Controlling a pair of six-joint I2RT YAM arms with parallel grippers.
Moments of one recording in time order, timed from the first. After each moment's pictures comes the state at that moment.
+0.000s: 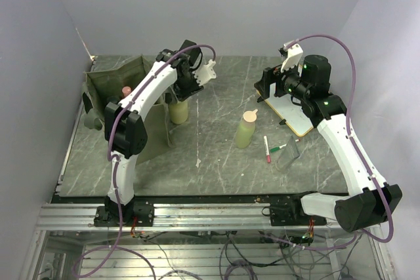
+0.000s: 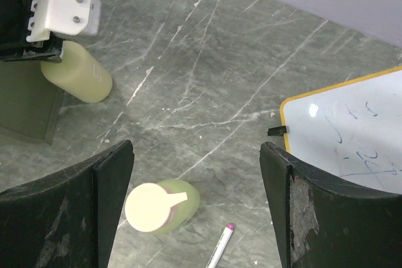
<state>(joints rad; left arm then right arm) -0.50 2.08 2.07 -1.17 -0.01 0.66 0.24 1.23 1.28 -0.40 -0.29 -0.06</state>
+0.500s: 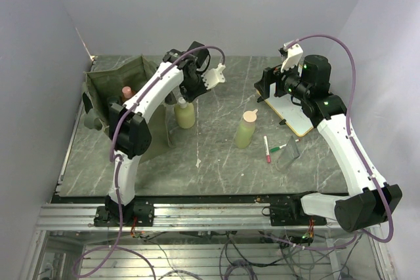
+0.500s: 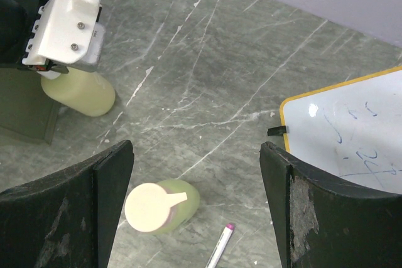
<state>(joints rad) -0.56 2.10 2.12 -1.24 0.09 0.69 0.24 1.23 1.28 -0.40 -0.29 -0.06</state>
